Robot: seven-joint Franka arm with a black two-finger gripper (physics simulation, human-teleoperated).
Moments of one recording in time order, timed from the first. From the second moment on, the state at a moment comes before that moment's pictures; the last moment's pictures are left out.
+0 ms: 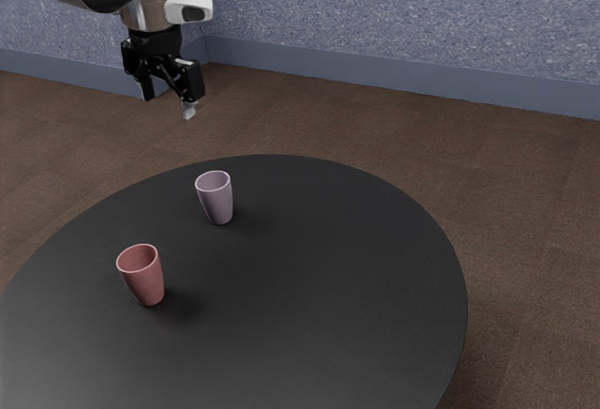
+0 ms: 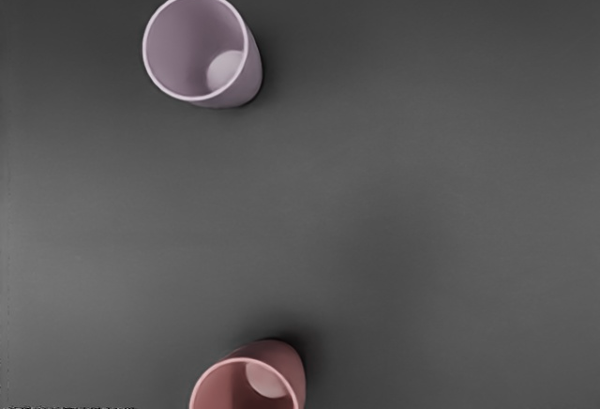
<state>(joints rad) -0.05 0.04 0.03 -1.55 0.15 1.62 0.06</state>
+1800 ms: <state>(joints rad) -0.02 0.43 0.12 -1.48 0.03 1.98 0.17</state>
